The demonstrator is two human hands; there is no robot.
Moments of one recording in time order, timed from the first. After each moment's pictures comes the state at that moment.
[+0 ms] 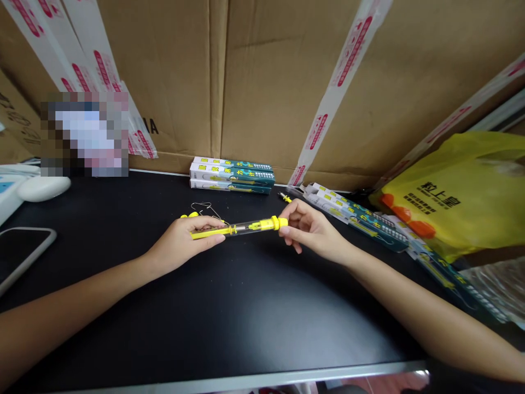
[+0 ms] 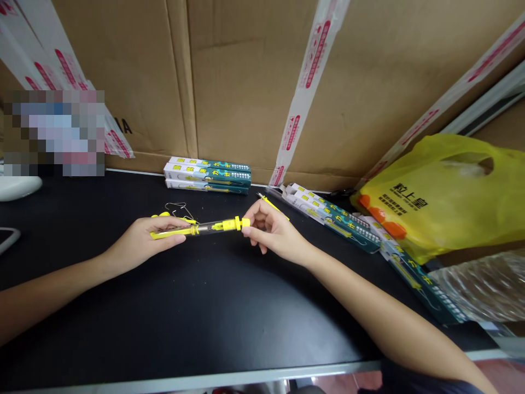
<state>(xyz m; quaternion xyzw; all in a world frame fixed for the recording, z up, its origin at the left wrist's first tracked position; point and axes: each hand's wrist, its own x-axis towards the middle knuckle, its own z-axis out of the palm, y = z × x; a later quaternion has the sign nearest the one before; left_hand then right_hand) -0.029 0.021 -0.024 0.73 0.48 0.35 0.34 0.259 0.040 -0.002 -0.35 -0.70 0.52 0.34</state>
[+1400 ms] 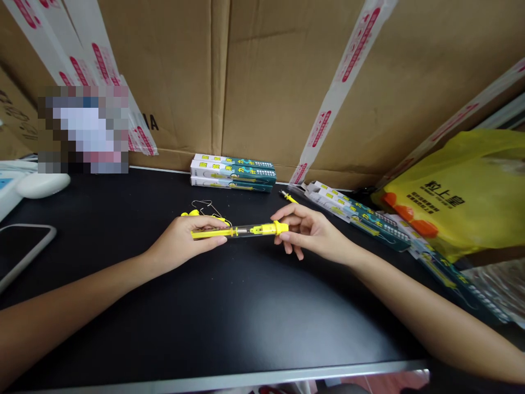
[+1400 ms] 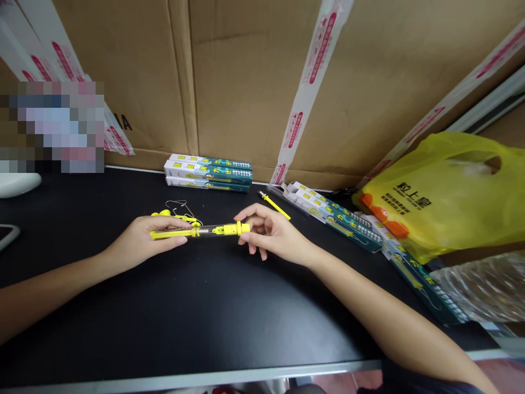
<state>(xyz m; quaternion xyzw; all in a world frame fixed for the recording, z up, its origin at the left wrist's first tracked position) -0.028 0.021 -0.027 0.73 0.46 0.36 0.35 0.260 0.038 0.000 -0.33 -0.70 0.56 0.28</state>
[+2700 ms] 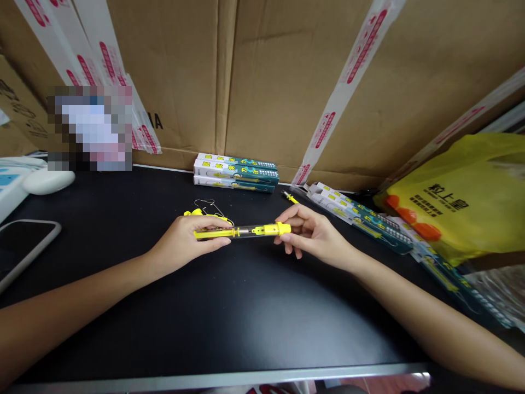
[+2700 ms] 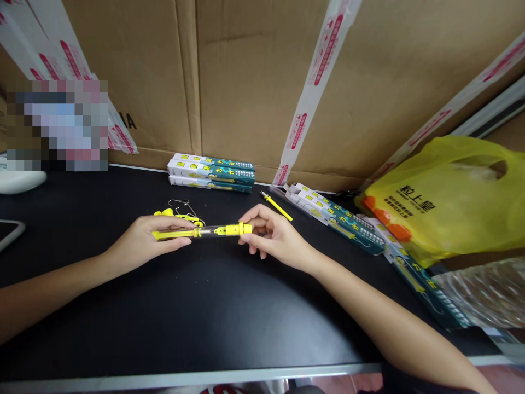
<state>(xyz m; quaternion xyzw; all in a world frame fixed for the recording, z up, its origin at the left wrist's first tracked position) -0.027 0.017 -0.026 0.75 0.45 0.36 0.33 0.257 0.032 -0.002 -0.35 -0.71 0.53 0.30</state>
